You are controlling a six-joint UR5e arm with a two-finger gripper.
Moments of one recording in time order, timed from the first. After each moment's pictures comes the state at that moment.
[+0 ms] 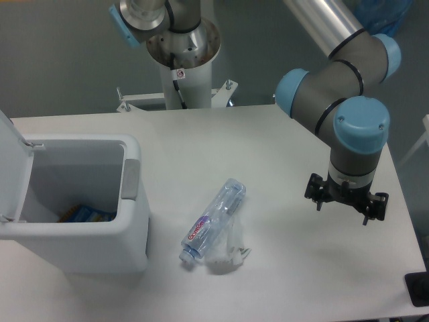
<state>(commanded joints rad) 2.65 -2.11 -1.31 -1.10 1.64 1.08</state>
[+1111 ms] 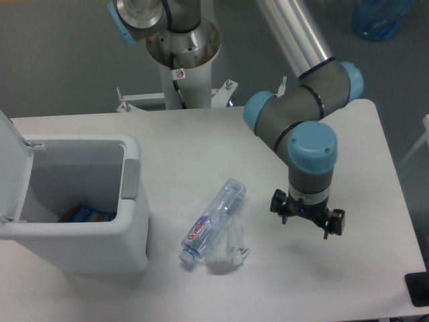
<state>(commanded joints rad) 2.53 -2.13 -1.47 -0.93 1.62 1.02</state>
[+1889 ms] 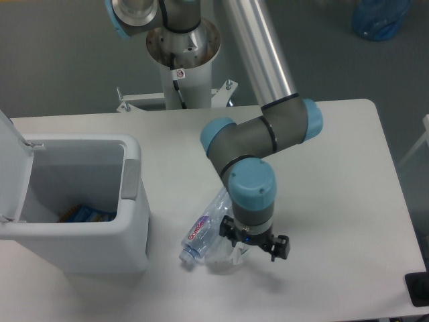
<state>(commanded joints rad) 2.37 -2.20 -1.47 -0.94 1.62 0.78</state>
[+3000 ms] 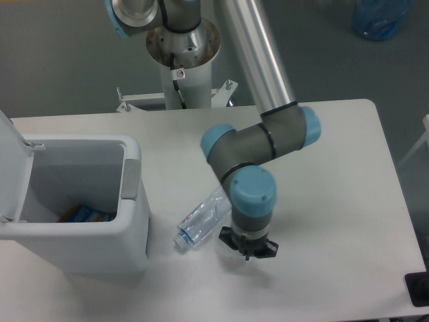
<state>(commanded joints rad) 2.50 -2.17 -1.45 -0.94 1.42 0.78</state>
